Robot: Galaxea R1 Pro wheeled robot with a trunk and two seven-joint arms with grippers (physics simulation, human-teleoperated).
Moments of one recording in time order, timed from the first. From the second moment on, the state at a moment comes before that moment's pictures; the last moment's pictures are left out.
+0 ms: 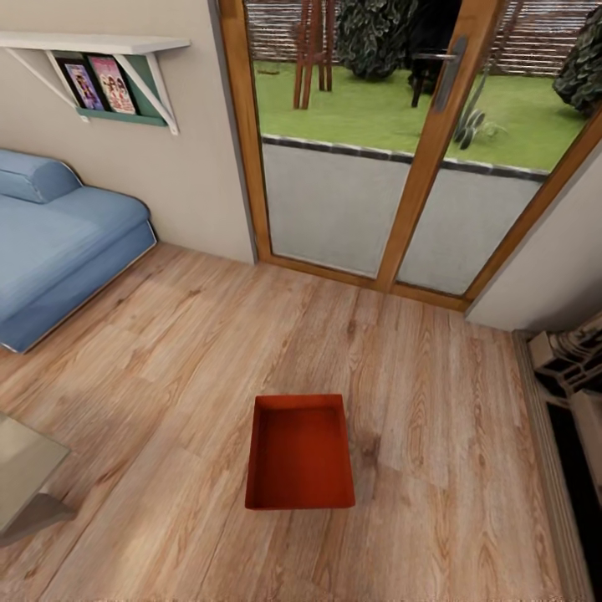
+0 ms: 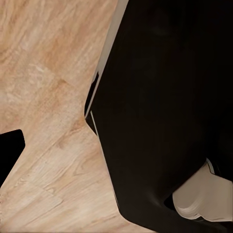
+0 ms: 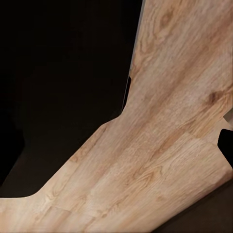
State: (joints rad) left arm -0.25 0.04 -0.02 -0.01 0.40 -0.01 0.00; right arm -0.17 -0.03 0.30 0.03 -0.15 -0.16 -0.02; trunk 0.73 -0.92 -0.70
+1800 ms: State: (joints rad) left arm -0.25 0.04 -0.02 -0.01 0.40 -0.01 0.00; right arm -0.17 -0.02 0.31 0.03 -0.15 -0.15 -0.03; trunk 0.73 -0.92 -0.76
